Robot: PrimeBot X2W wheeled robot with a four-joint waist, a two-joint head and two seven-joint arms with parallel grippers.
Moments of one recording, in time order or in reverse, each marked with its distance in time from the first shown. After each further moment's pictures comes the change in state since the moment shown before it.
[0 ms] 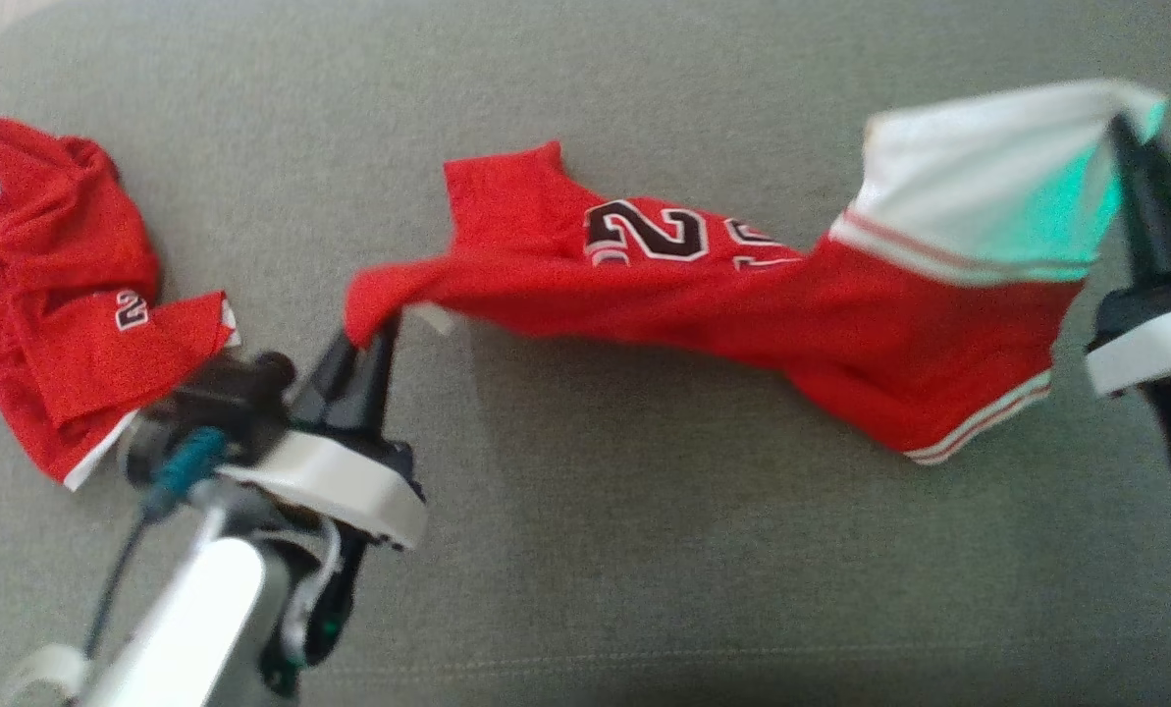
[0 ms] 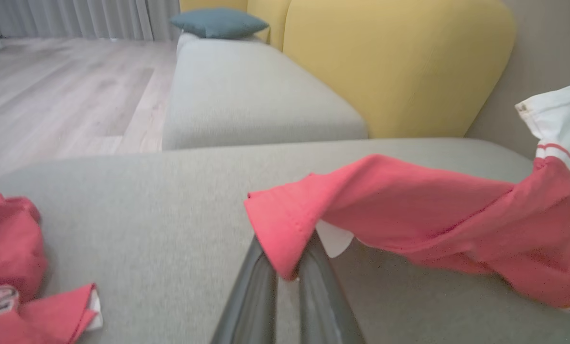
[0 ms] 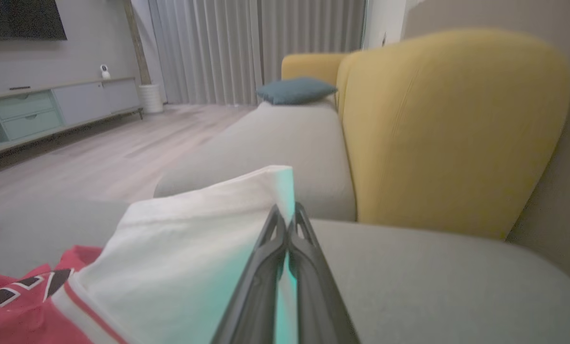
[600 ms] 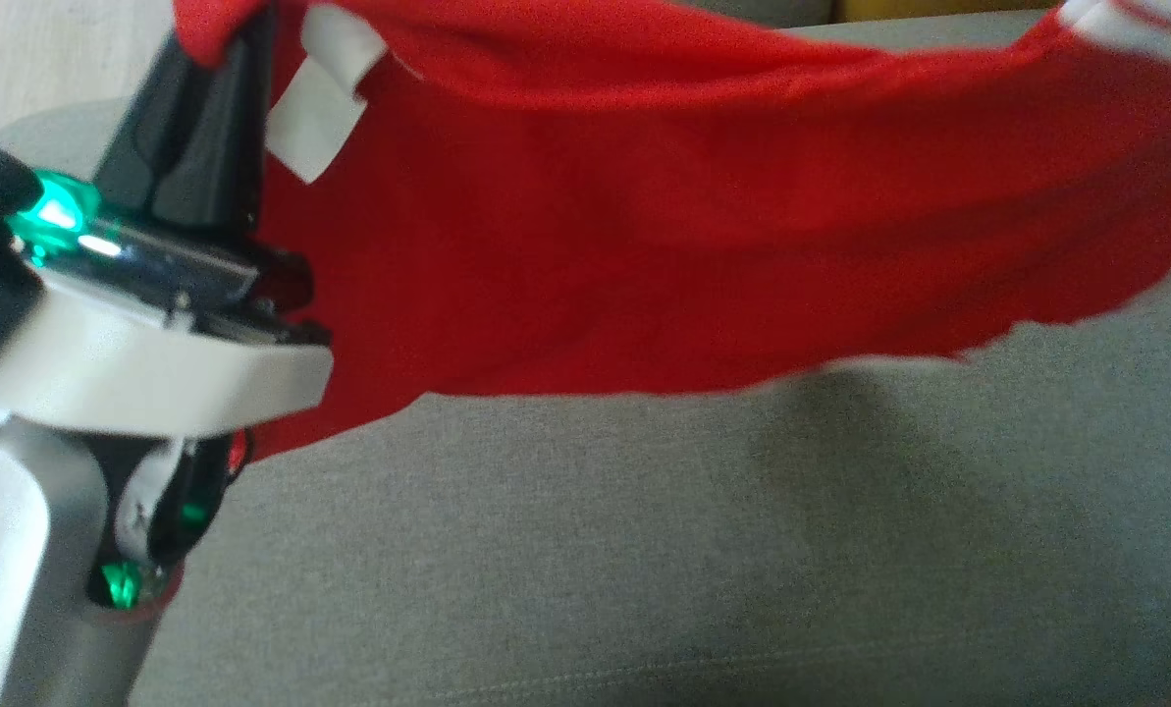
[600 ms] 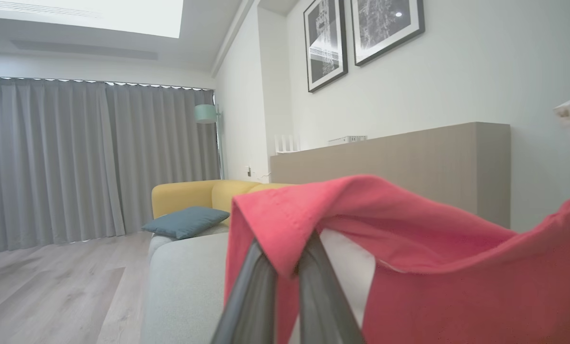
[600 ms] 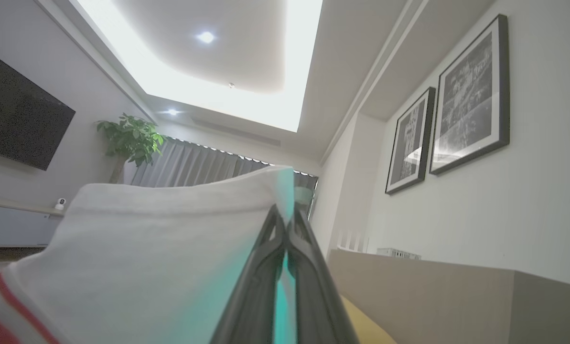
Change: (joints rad) left arm -0.260 0.113 0.147 -0.468 -0.012 0.016 0.156; right arm -0.070 -0.013 -0.301 -0.672 -0.121 0.000 0.115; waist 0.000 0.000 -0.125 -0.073
